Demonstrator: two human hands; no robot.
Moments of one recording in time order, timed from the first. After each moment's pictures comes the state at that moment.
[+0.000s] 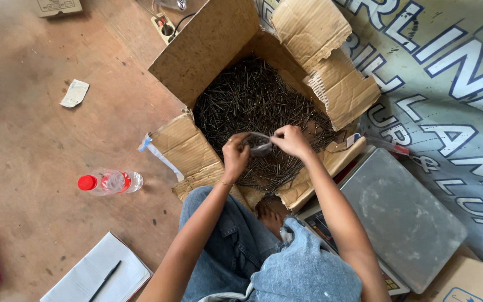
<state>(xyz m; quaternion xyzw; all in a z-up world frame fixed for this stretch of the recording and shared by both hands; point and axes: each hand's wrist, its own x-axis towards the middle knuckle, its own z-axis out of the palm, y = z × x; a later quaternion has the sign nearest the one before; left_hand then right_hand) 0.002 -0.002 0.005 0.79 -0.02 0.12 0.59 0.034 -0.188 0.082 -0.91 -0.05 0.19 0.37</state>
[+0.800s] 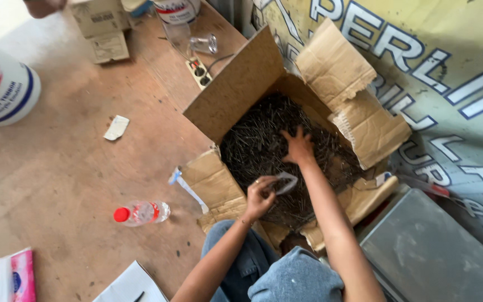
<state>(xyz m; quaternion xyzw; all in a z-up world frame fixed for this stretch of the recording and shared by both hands) -0.009 0.001 -0.007 0.73 -0.10 0.11 0.67 0.138 -0.144 0.044 -0.97 -0.05 0.21 0.08</state>
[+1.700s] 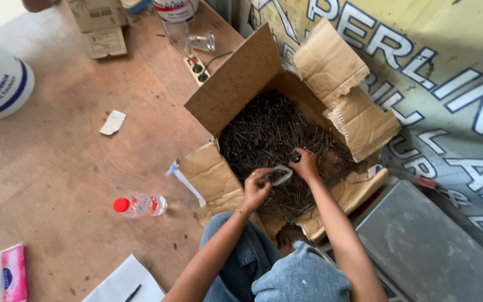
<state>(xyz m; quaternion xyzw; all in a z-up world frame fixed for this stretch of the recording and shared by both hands) -0.012 0.008 0.016 0.72 -0.05 0.07 0.68 0.085 -0.199 -0.061 -0.95 0.00 0.05 0.31</state>
